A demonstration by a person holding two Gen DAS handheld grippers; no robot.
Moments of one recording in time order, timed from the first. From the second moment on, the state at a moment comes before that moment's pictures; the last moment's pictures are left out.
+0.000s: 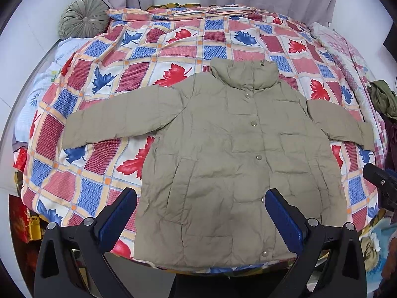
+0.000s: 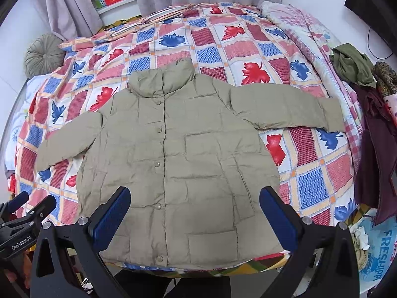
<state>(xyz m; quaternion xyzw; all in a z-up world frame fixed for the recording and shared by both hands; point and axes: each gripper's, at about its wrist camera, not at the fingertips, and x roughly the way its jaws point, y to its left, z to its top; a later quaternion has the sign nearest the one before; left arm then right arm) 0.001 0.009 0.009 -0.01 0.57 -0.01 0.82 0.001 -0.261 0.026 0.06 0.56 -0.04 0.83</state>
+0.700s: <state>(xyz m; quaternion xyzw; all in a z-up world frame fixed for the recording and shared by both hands) 0.001 0.007 0.009 0.00 0.57 -0.01 0.82 0.000 -0.260 0.026 0.06 0.56 -0.04 0.83</state>
